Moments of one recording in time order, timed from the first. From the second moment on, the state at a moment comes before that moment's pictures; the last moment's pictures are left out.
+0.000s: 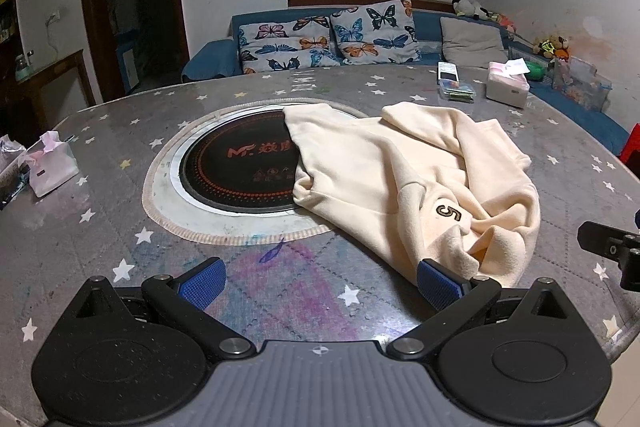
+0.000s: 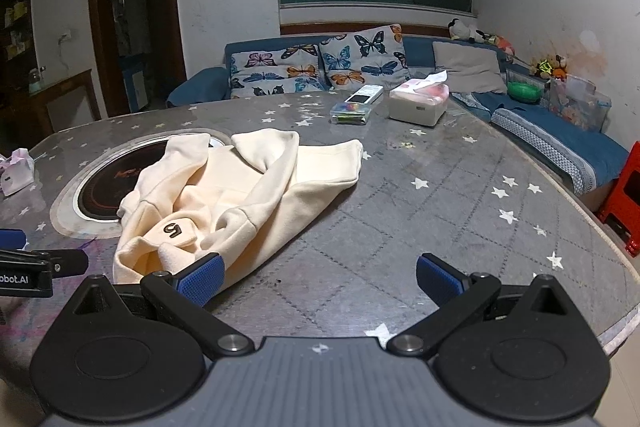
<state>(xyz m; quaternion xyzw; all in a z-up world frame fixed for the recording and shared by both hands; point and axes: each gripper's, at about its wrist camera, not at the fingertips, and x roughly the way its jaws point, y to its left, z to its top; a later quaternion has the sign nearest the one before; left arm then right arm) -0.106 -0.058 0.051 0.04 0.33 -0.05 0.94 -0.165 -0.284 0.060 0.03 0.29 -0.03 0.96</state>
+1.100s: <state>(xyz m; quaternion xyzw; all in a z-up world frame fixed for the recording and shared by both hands) -0.069 -0.074 0.061 0.04 0.34 -0.07 0.94 -0.110 -0.289 0.068 0.02 0.30 0.01 0.95</state>
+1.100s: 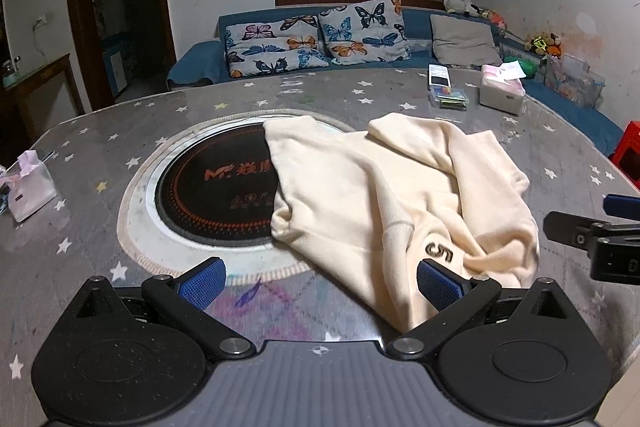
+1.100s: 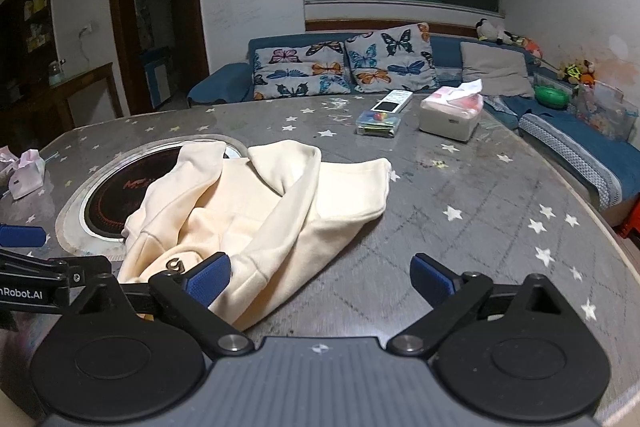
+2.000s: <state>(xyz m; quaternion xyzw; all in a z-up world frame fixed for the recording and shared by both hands) 0.002 -0.060 0.062 0.00 0.36 -0.08 0.93 0.075 -0.303 0.049 0.06 0.37 0.06 0.93</state>
